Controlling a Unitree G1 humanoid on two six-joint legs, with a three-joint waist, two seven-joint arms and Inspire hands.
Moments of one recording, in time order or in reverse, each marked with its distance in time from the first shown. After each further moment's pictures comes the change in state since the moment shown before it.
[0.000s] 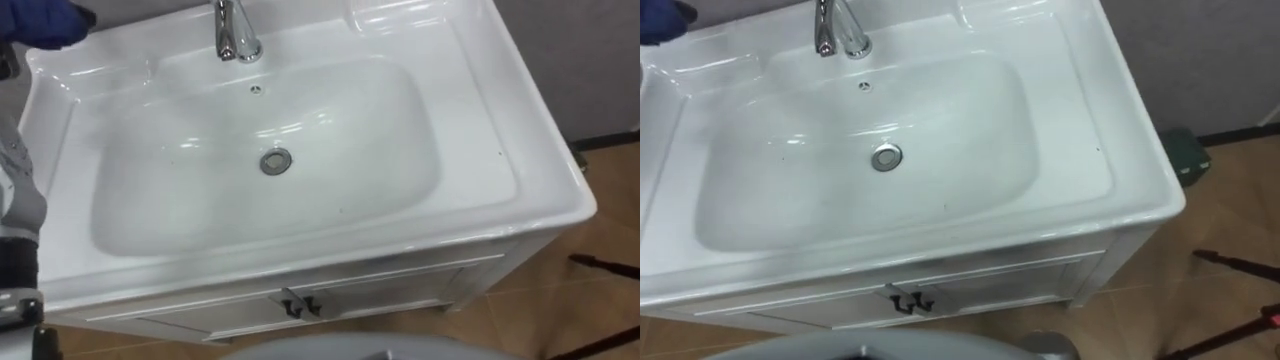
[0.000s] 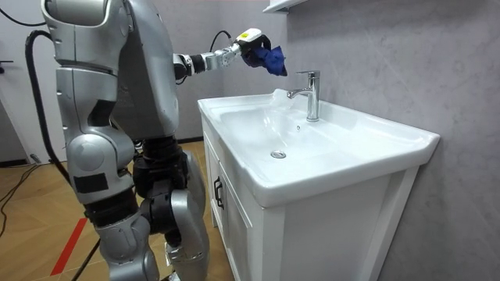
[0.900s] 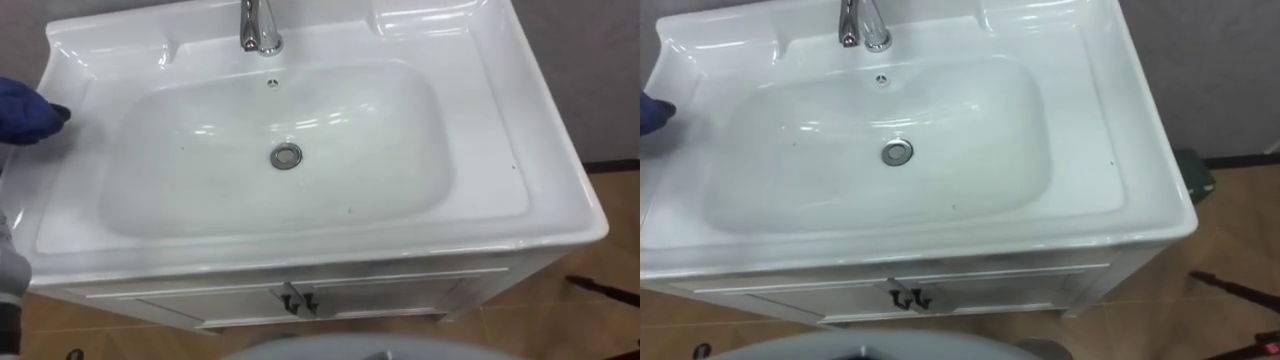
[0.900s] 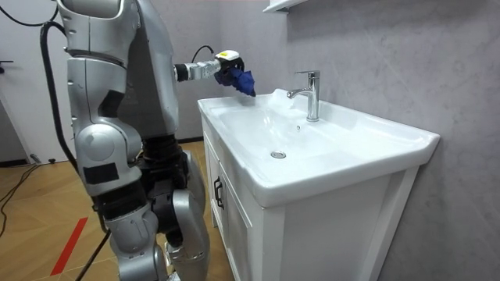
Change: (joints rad) left arm 0.243 0.000 0.098 -0.007 0.001 0.119 -0.095; right arm 0.055 0.000 -0.022 -0.044 -0.031 0.066 -0.002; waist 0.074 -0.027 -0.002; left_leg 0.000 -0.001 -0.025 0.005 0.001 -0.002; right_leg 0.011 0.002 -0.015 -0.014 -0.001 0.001
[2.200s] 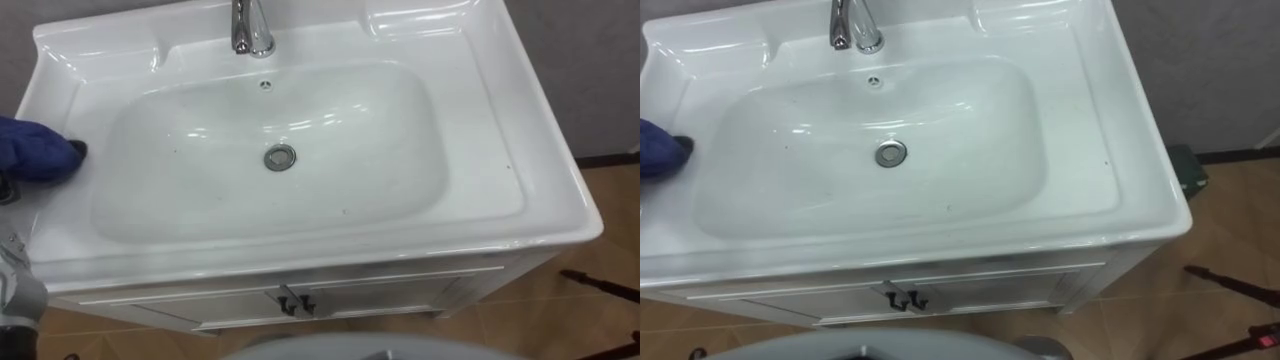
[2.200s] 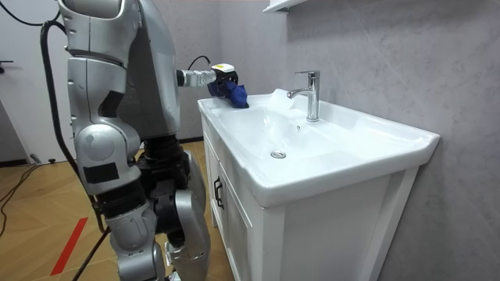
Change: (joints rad) left arm 0.067 -0.055 -0.043 -0.009 -0.023 0.002 -0.017; right arm -0.018 0.023 0.039 0.000 0.008 0.007 0.011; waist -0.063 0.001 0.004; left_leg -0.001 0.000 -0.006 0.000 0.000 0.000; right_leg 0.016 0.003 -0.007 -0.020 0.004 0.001
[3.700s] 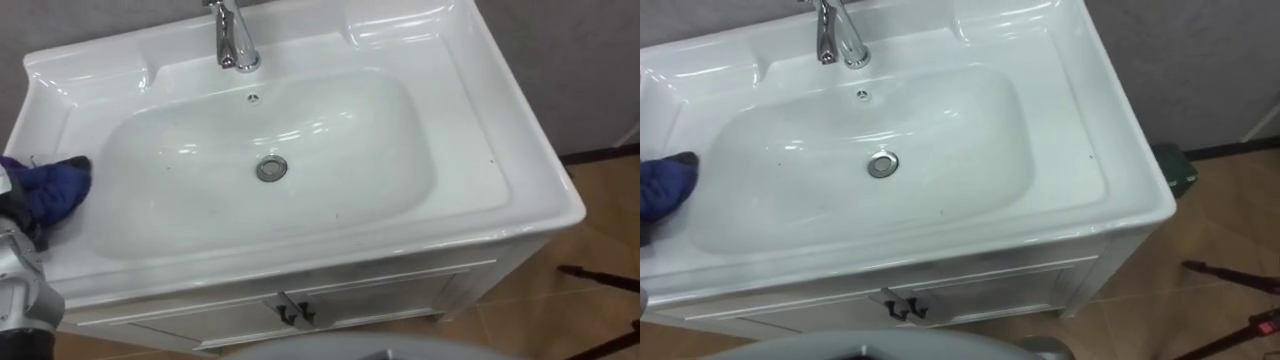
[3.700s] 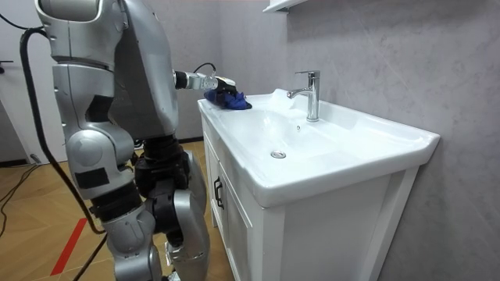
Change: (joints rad) left arm -0.007 -0.044 -0.025 0.100 0.093 0.056 -0.288; right arm -0.046 -0.001 -0.039 0.001 -0.051 0.058 0.029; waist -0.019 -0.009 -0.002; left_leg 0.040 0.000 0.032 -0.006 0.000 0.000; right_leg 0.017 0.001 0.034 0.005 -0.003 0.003
